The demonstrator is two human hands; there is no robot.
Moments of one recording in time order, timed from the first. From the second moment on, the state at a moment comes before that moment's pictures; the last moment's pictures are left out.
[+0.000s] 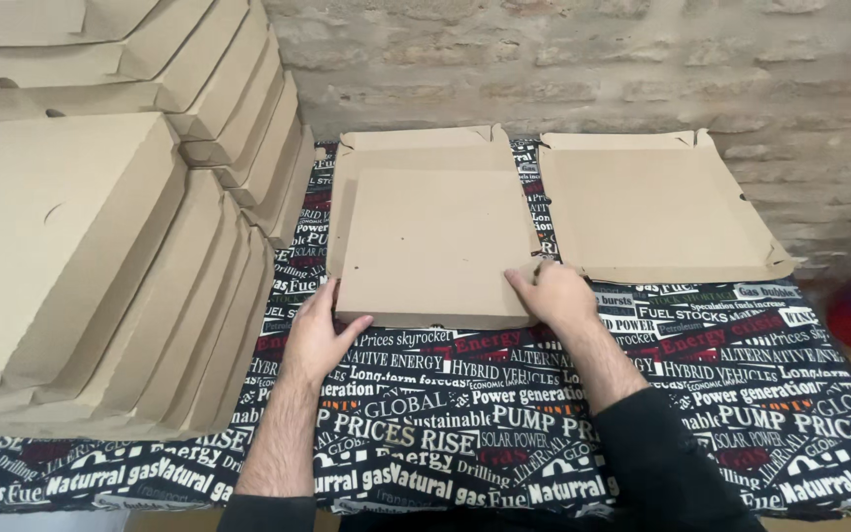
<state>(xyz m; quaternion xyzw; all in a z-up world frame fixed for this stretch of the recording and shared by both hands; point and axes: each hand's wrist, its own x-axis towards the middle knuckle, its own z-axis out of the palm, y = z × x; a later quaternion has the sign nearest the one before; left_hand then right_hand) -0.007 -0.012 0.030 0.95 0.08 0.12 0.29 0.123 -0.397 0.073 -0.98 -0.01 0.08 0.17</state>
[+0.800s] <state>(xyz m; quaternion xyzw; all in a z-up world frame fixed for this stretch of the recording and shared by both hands) 0.033 -0.140 -0.003 0.46 0.22 0.22 0.84 0.076 -0.384 0.043 -0.57 0.03 0.02 0.82</state>
